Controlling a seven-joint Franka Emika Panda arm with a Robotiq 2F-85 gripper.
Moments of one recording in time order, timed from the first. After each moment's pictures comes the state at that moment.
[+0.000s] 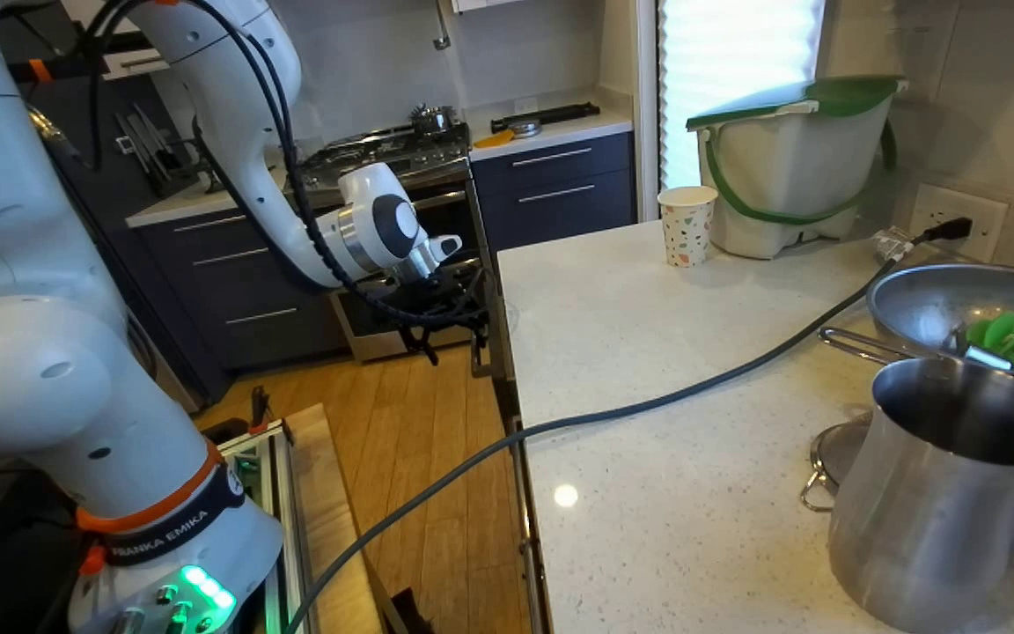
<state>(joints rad) 0.17 0.12 0.20 -2.67 -0.78 2.84 -0.02</state>
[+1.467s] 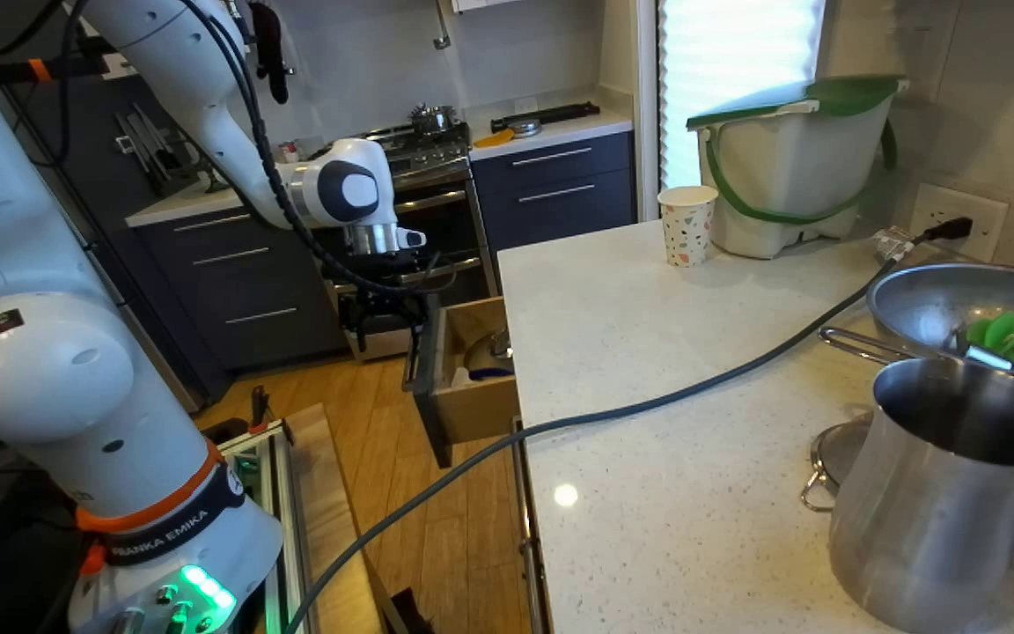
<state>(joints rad) 0.31 0.04 0.36 -2.58 -0.11 2.34 -0.42</state>
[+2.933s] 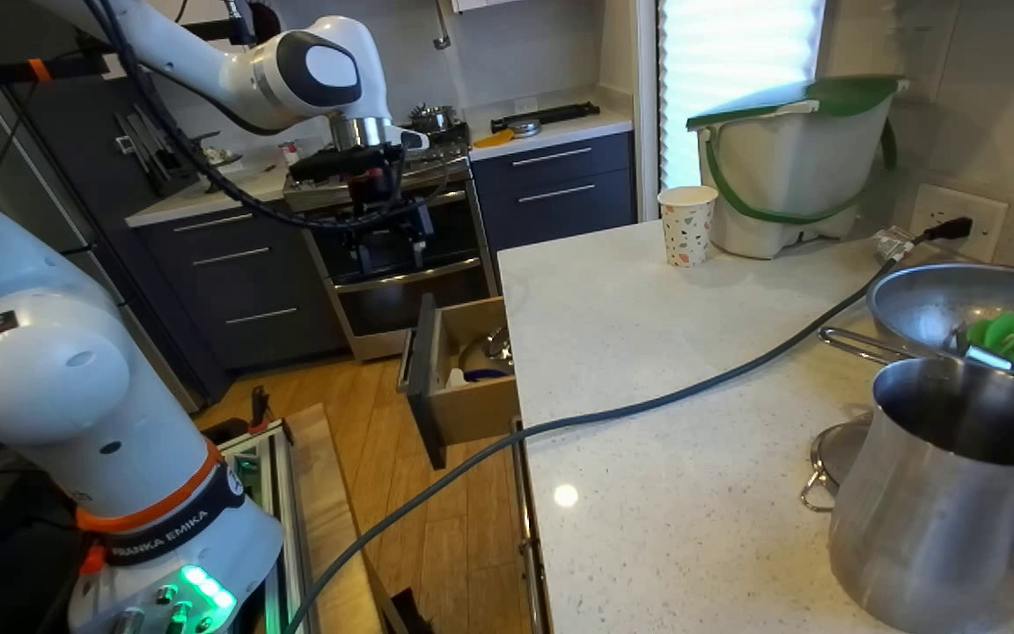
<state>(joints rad) 0.28 -0.29 0.28 -2.47 -0.09 1.95 -0.25</state>
